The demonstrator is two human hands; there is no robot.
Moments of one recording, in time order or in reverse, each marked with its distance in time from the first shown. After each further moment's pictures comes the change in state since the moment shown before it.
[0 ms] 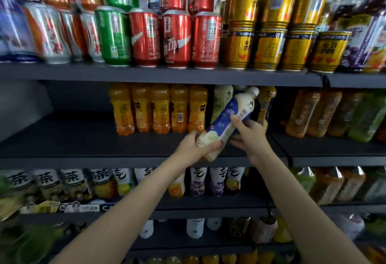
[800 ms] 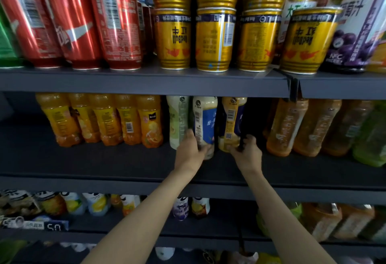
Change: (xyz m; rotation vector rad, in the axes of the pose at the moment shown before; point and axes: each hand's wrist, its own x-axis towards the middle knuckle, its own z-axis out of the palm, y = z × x) left_hand 0.165 -0.020 0.147 0.471 0.432 0.114; right_hand 0.158 0.066 -0.149 -0.701 0.184 -0.199
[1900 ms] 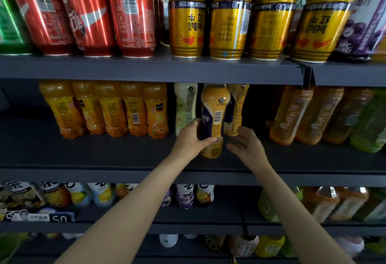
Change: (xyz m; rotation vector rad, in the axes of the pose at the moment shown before) left_hand -0.008 -0.001 -0.042 -0.107 -0.199 0.107; right_hand -0.024 0.000 -0.001 0.196 -0.205 -0.026
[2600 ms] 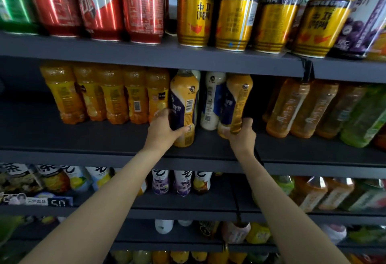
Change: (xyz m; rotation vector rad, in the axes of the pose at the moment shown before) left_hand -0.027 -0.024 -0.048 0.118 0.204 -0.069; right_hand 0.000 -0.015 0.024 -0.182 0.276 0.034
